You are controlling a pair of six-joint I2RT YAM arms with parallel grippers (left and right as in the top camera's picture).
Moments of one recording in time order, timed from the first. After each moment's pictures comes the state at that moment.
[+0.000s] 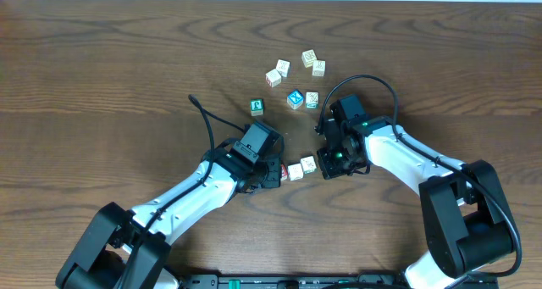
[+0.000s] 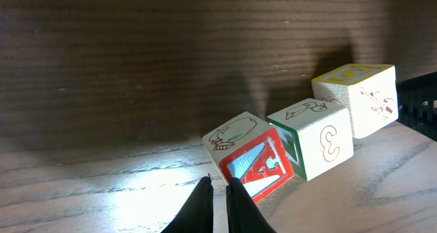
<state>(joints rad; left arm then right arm) -0.64 1.57 0.80 -0.41 0.16 -0.62 0.39 1.78 0.96 -0.63 -0.28 0.09</state>
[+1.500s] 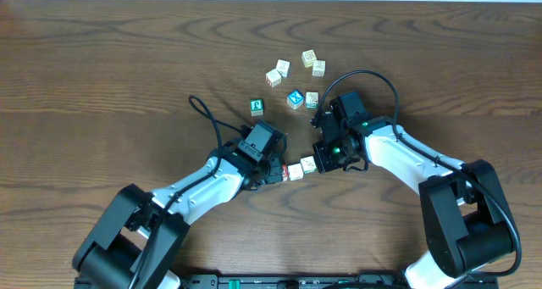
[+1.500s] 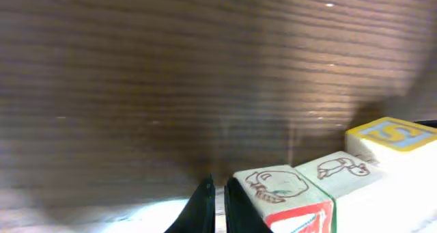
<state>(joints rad) -0.63 1.67 0.80 -0.30 0.12 -0.75 0.39 1.78 0.96 -0.53 -0.37 0.10</state>
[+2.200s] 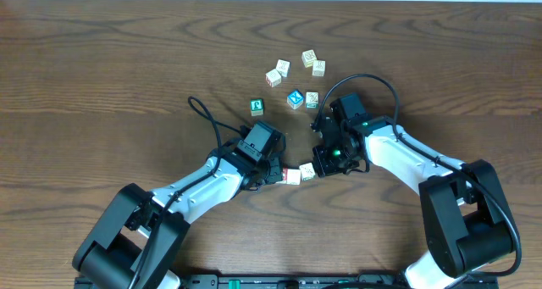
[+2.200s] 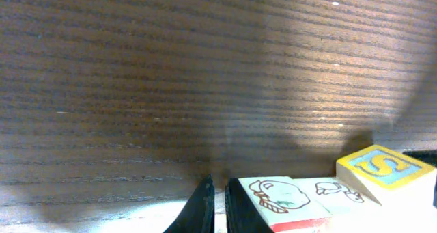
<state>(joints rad) -0.63 1.67 0.80 -0.30 0.13 -0.77 0.39 1.78 0.96 -0.59 -0.42 0.13</state>
